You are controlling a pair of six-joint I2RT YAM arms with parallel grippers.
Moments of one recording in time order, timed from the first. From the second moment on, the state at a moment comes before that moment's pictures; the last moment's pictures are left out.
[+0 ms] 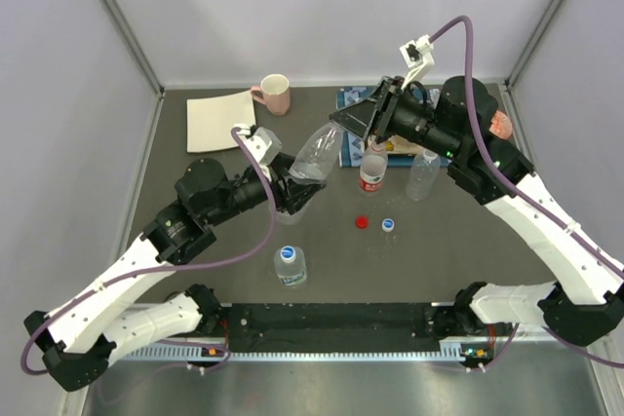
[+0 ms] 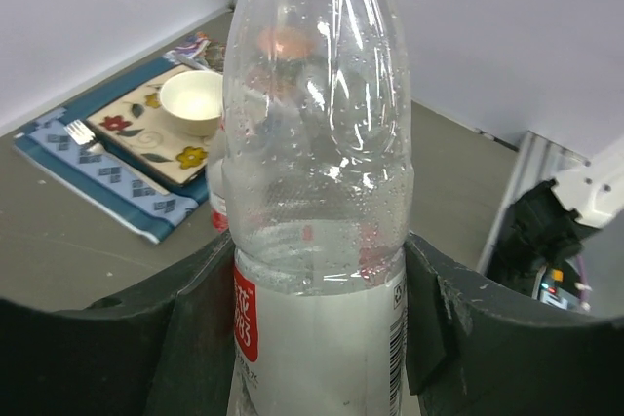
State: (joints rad) left arm -0.82 0.87 1.01 -0.15 0.19 -0.14; right arm 0.74 1.21 1.53 -0.32 -0.21 0.65
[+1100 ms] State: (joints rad) left arm -0.77 0.97 1.00 0.31 1.22 -0.73; right arm 0.69 1.05 1.41 0.02 -1.24 0.35
